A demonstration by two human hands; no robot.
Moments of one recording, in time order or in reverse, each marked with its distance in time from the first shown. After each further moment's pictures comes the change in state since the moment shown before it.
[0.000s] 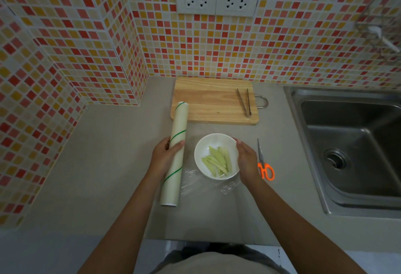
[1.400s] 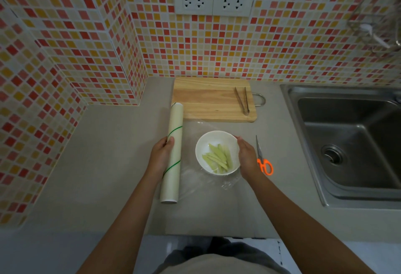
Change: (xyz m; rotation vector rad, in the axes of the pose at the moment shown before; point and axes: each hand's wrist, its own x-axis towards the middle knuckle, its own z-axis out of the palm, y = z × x) left_hand -0.014 0.004 -0.010 -0.072 -0.030 -0.040; right_hand 0.000 -0.004 -0.003 0.029 -0.019 0.132
